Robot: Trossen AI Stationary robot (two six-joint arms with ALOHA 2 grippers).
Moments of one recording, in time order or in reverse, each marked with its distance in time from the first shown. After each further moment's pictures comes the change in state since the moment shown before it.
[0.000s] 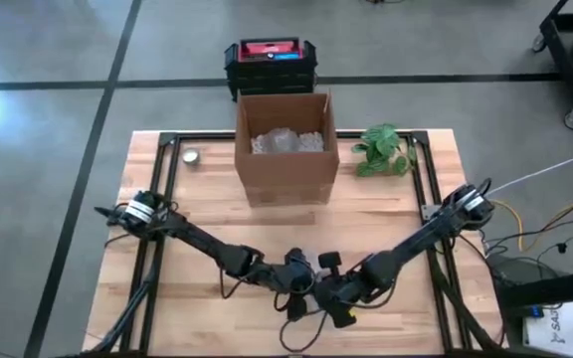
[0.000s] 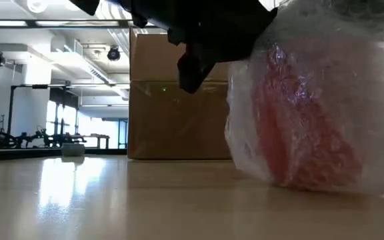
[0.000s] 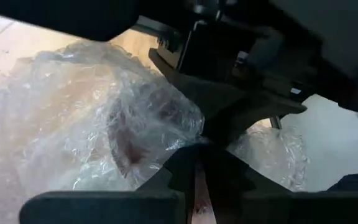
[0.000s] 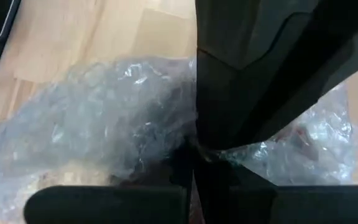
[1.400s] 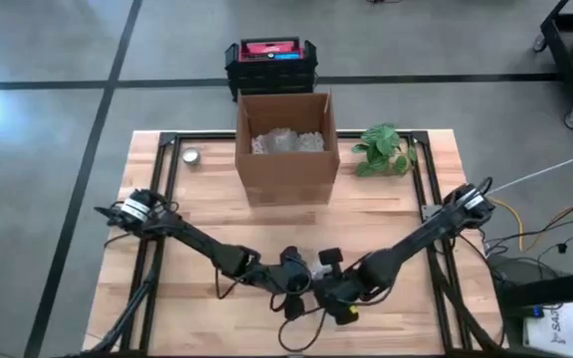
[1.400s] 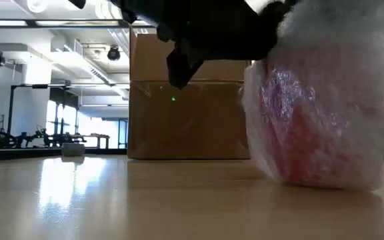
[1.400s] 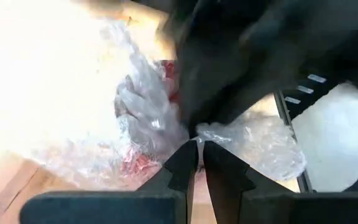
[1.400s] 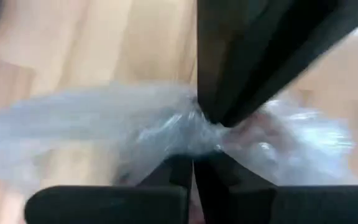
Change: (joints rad) left arm -0.004 -0.030 -0.021 -0.035 -0.066 -0.003; right arm 0.002 -0.071 0.125 -0.201 -0.004 -0.020
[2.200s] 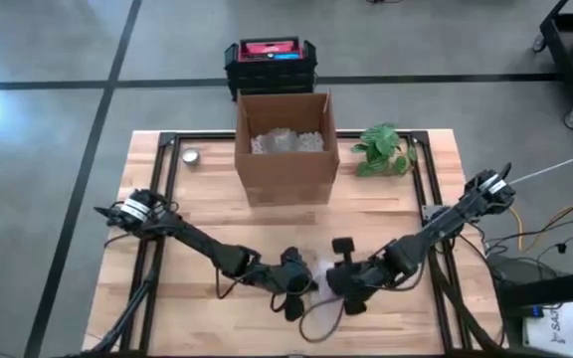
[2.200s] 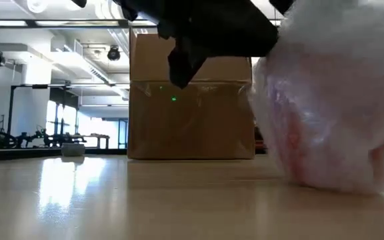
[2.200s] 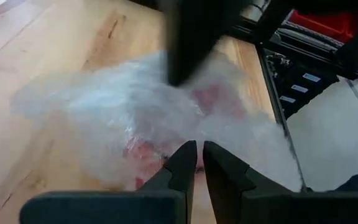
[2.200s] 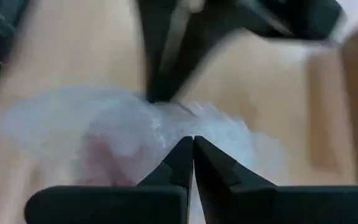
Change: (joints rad) left arm -0.002 -0.004 0.006 0.005 0.019 0.004; right arm 0.019 -0.169 -0.219 0.260 0.084 -0.006
